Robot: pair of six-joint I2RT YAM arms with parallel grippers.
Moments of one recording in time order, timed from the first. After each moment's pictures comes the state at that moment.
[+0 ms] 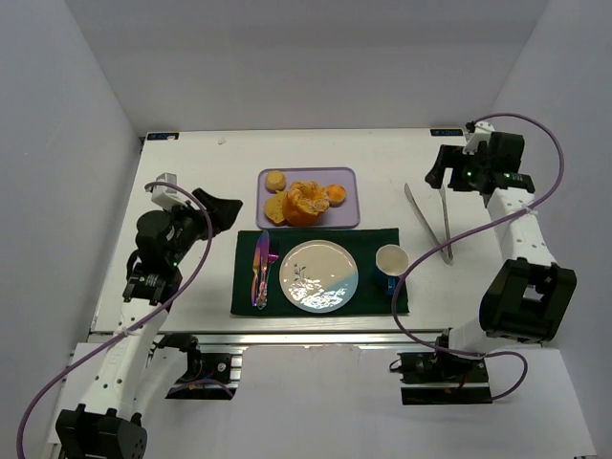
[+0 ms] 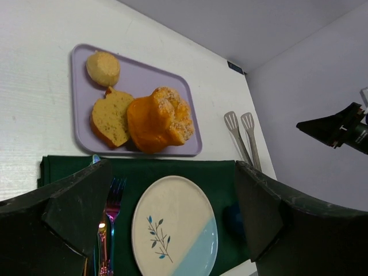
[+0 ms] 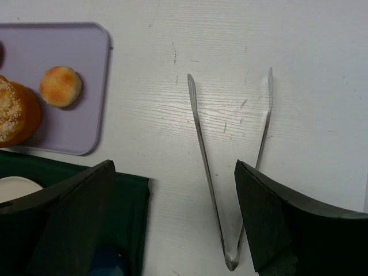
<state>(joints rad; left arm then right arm) -0.13 0.75 0.67 -0.05 0.25 -0.68 -0.13 1.49 1.29 -0.45 -0.38 -0.03</state>
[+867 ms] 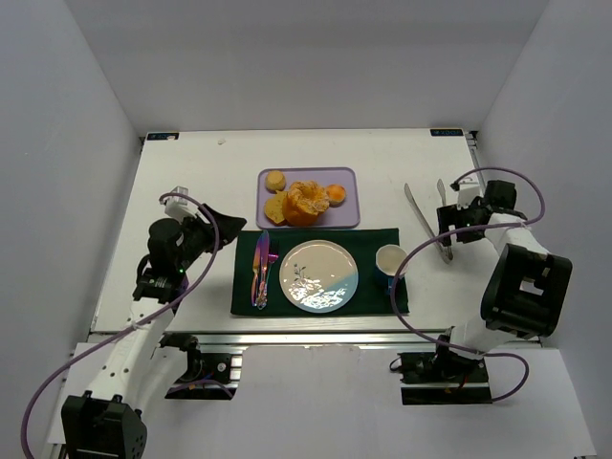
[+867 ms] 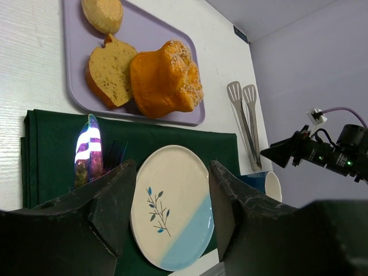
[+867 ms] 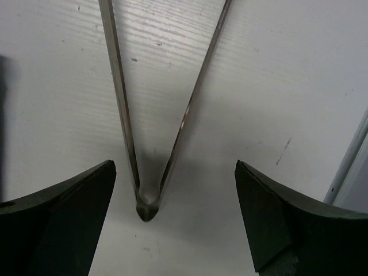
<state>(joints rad) -0.13 0.76 0.53 0.00 0.32 -0.76 -0.29 1.52 0.94 -0.44 -0.34 -0.51</state>
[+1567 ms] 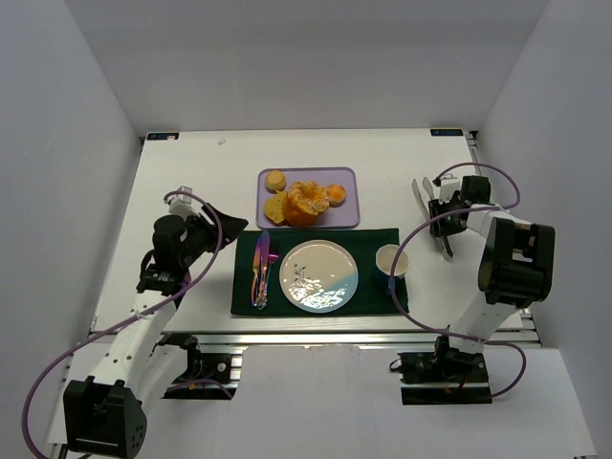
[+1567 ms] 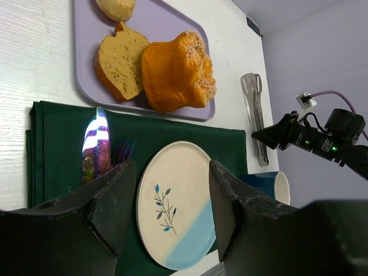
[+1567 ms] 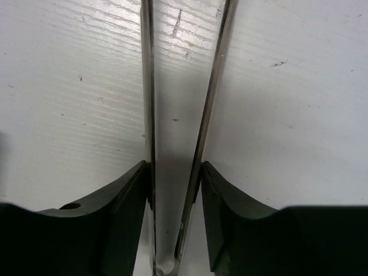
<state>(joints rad) -0.13 0.85 0.52 0.02 0.33 -0.76 -0.16 1.75 0.98 -0.23 -0.24 -0.40</state>
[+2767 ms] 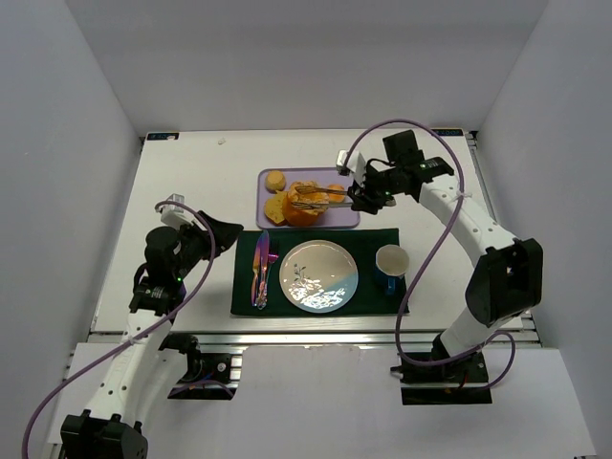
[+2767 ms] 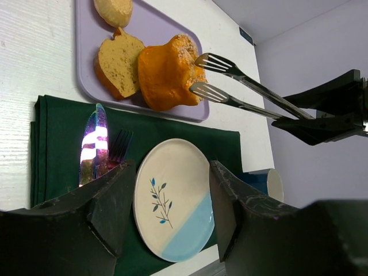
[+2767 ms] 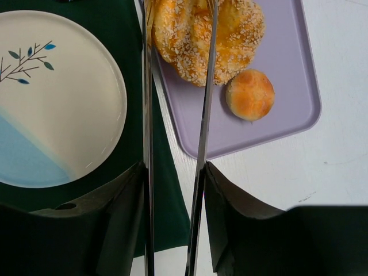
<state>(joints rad) -0.13 0.68 0.51 -0.08 0.30 -0.77 0.39 1.63 1.46 -0.73 -0.58 -0.85</state>
